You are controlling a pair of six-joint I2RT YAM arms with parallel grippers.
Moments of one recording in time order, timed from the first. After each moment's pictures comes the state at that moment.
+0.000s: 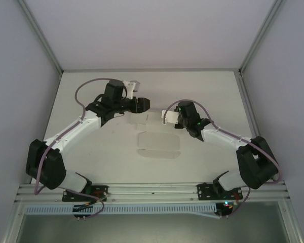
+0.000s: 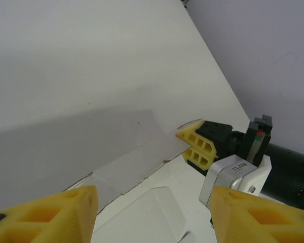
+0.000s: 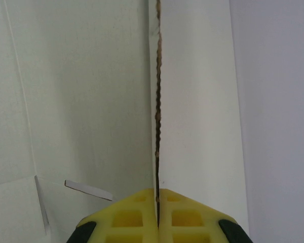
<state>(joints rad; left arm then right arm) -0.58 1.46 1.16 -0.27 0.38 -0.45 0.58 1.43 0.80 -0.05 0.13 -1.07</state>
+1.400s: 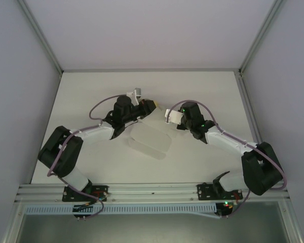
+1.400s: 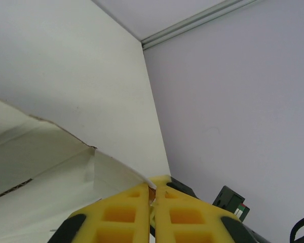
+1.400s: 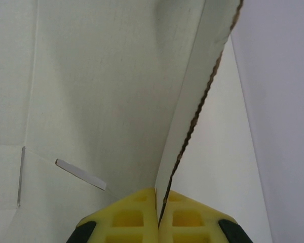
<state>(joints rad) -0.66 1.61 0.86 0.55 0.34 -1.08 0.56 1.35 0.76 -0.07 0.11 -0.96</state>
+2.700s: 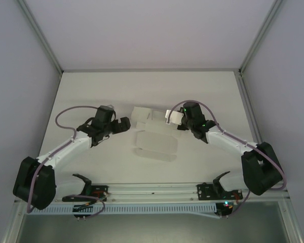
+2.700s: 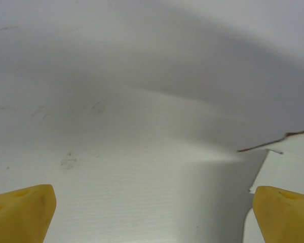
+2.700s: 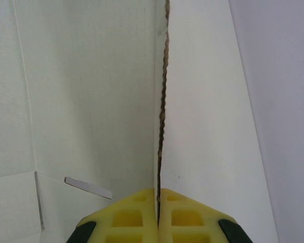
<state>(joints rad) -0.50 1.23 0.73 -0.36 -0.06 -0.61 0.53 1.35 0.75 -0.07 0.04 -0.98</state>
